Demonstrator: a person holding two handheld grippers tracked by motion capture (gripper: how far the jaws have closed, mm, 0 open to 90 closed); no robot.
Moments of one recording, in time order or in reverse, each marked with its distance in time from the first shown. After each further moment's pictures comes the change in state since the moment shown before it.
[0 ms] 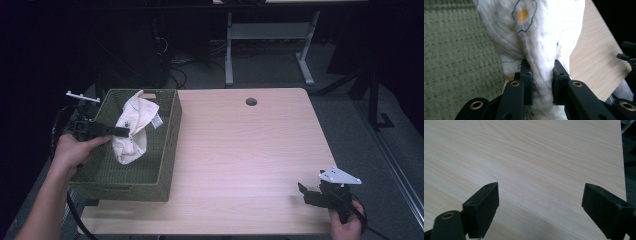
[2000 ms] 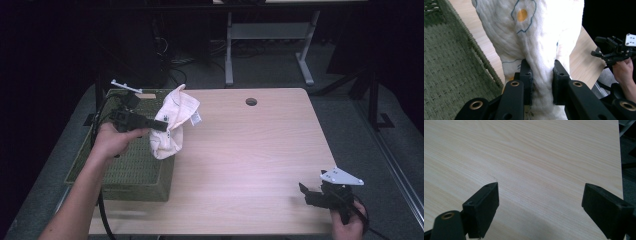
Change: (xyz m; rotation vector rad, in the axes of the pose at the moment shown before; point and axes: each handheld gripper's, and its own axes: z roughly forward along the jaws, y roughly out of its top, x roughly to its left) left arm -0.076 0.037 0.057 0.050 -0.118 0.115; right arm -0.001 0.000 -0.004 -0.010 0.003 0.003
